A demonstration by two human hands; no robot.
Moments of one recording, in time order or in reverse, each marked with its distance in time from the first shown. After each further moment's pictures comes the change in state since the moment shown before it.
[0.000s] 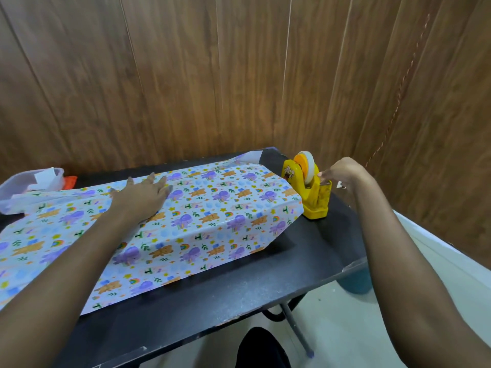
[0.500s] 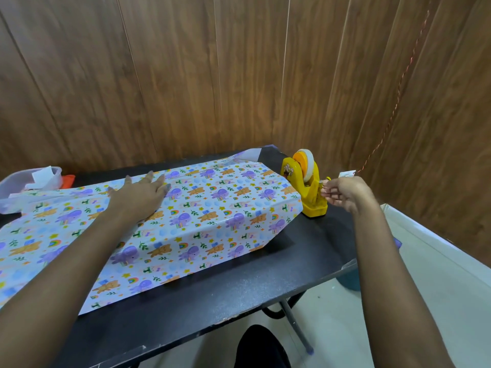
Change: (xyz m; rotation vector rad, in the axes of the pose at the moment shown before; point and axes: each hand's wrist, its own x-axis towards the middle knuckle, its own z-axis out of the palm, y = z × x) left_hand -0.002 0.002 0.000 0.027 0.005 -0.013; right_hand -0.011 0.037 0.022 0.603 -0.061 0.189
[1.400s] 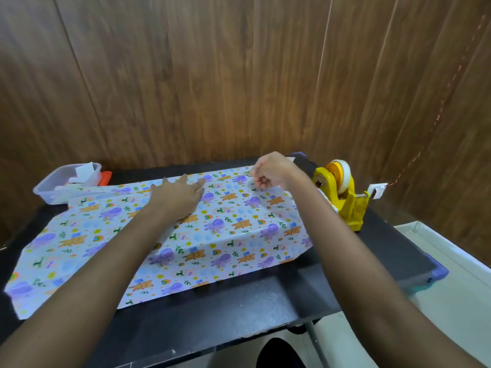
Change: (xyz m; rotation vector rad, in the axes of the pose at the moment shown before) left_hand -0.002 0.002 -0.007 0.096 0.005 0.056; right_hand -0.050 -0.061 0.188 -0.494 -0.476 -0.337
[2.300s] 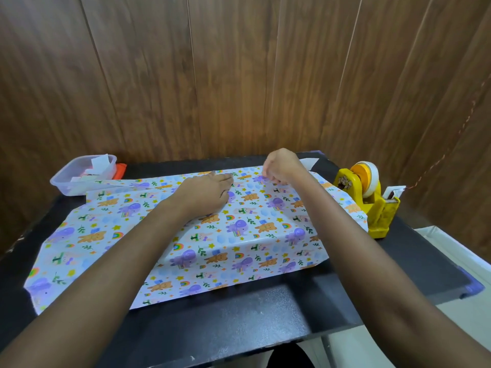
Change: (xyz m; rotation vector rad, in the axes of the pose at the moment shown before) left_hand -0.001 0.002 -0.009 0.008 0.071 0.325; right_hand 0.043 -0.009 0.023 -0.485 0.130 0.038
